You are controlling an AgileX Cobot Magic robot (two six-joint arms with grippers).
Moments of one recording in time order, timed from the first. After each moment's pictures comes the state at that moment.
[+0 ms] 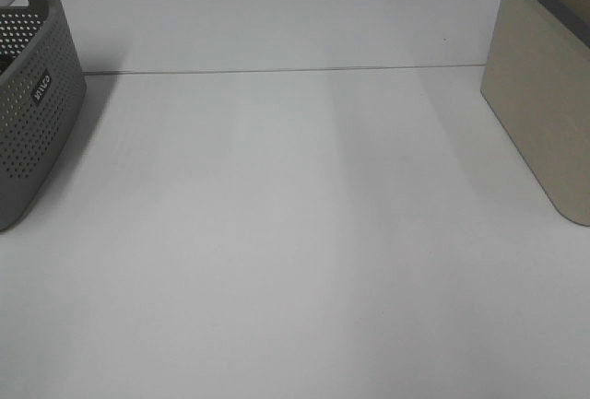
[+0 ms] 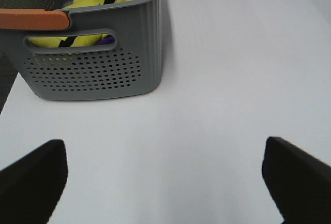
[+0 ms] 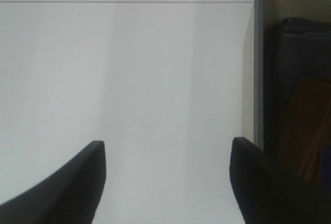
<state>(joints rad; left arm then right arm) 0.01 0.00 -0.50 -0.03 1.05 0.03 0.07 1.78 -1.96 0.20 1.22 -0.05</state>
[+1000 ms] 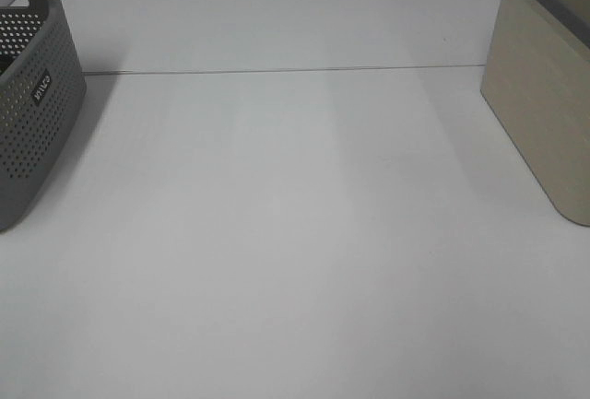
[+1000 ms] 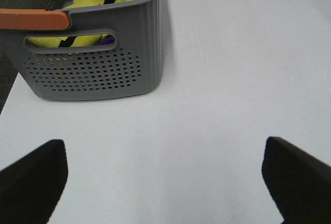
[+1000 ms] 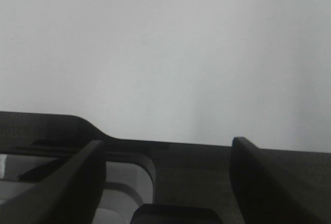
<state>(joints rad) 0.01 0.00 -0.50 -0.03 1.05 0.03 0.07 0.73 -0.63 0.09 1.12 -0.05</state>
